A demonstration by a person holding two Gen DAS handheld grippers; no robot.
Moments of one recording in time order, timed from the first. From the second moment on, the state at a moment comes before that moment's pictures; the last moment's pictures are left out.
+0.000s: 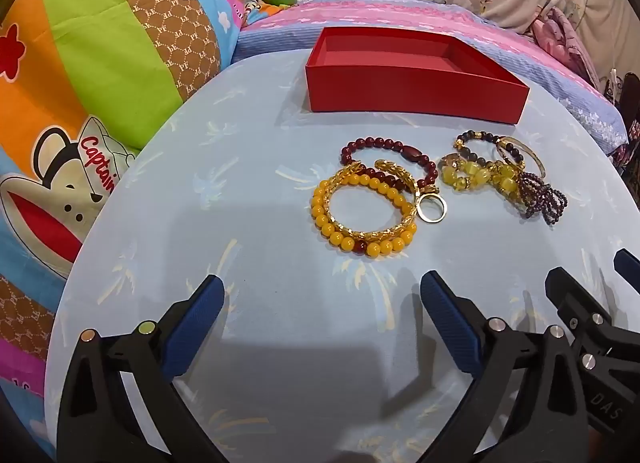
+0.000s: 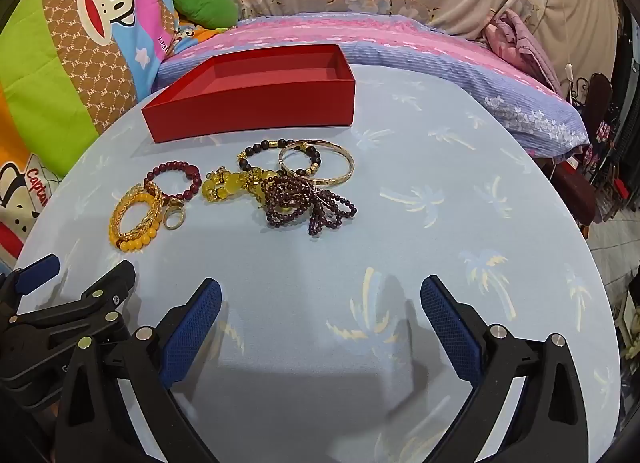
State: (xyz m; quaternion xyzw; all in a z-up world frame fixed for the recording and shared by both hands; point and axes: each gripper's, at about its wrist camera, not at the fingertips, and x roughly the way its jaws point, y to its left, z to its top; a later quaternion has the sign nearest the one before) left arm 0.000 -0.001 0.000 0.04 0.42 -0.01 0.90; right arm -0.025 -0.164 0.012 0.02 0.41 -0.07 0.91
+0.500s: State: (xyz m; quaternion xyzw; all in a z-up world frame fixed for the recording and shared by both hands) left arm 0.000 -0.001 0.000 0.04 0.42 -0.01 0.90; right arm -0.025 -0.165 0.012 0.02 0.41 -0.07 0.91
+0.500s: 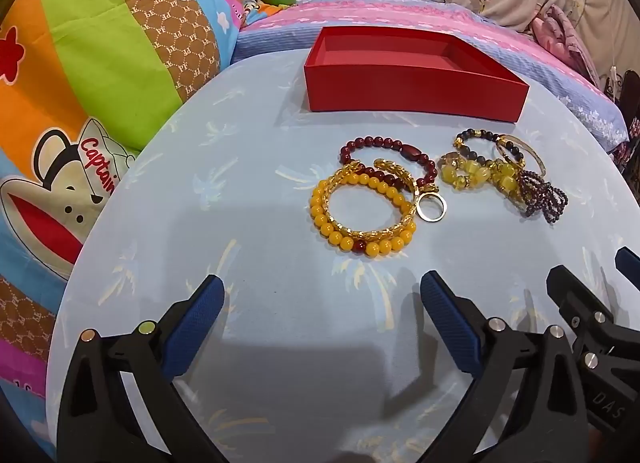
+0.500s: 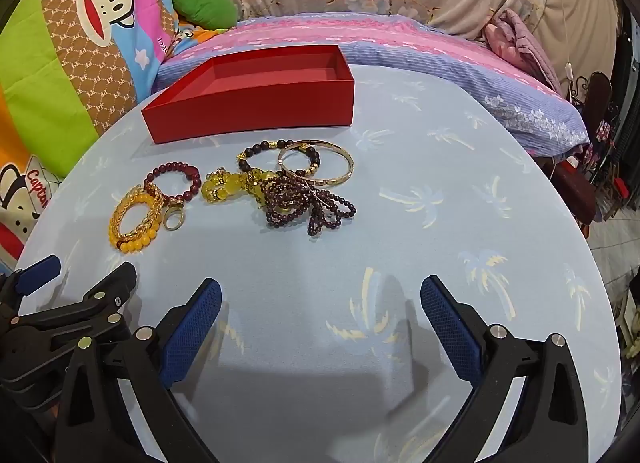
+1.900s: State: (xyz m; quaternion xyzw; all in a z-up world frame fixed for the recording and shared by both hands) left arm 0.001 0.000 0.000 0.04 0.42 -0.01 0.91; right arm -0.026 -0.166 0.013 0.03 0.41 -0.07 0.91
